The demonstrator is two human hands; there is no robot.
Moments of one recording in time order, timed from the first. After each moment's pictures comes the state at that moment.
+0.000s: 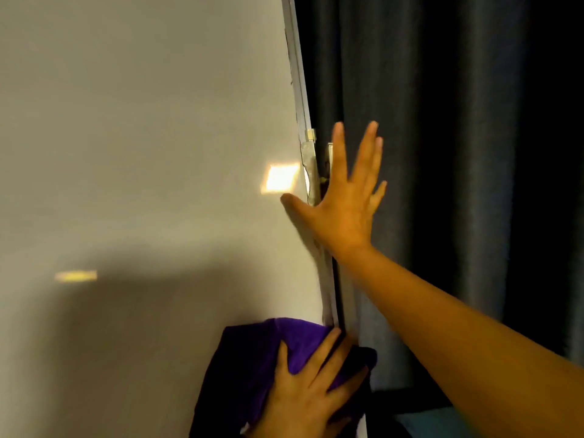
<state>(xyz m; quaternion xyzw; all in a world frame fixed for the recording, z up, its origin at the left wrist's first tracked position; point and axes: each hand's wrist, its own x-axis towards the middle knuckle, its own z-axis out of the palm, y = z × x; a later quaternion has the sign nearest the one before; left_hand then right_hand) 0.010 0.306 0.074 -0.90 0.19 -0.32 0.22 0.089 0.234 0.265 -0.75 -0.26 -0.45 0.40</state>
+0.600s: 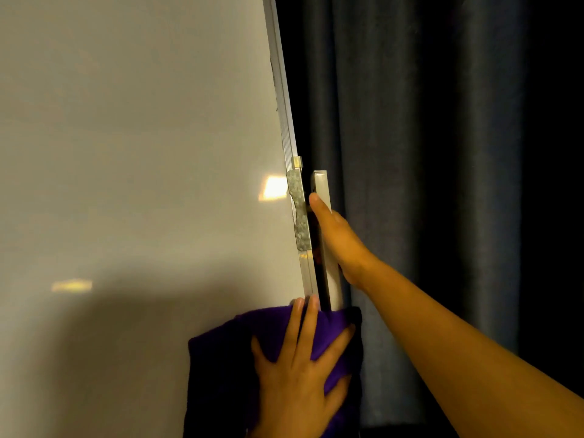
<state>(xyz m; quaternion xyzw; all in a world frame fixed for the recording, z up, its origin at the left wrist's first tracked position) 0.039 0.298 0.124 -0.88 -0.04 -0.46 0.13 0.125 0.229 0.275 -0.67 -0.33 -0.02 0.67</state>
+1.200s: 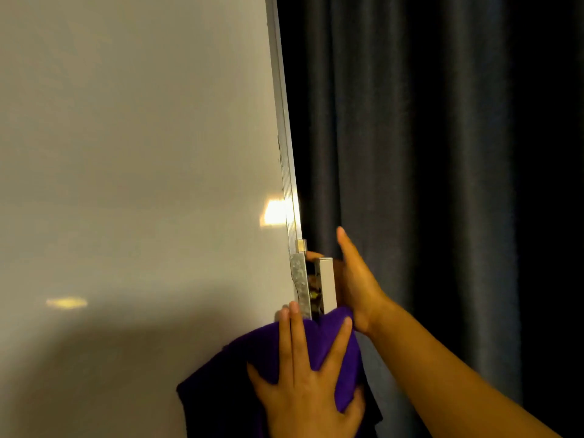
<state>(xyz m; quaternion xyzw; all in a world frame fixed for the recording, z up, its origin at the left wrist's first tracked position) 0.064 0.266 0.223 -0.87 -0.10 -0.49 -0.03 0.140 0.209 0.327 -0.57 -0.29 0.18 0.75</state>
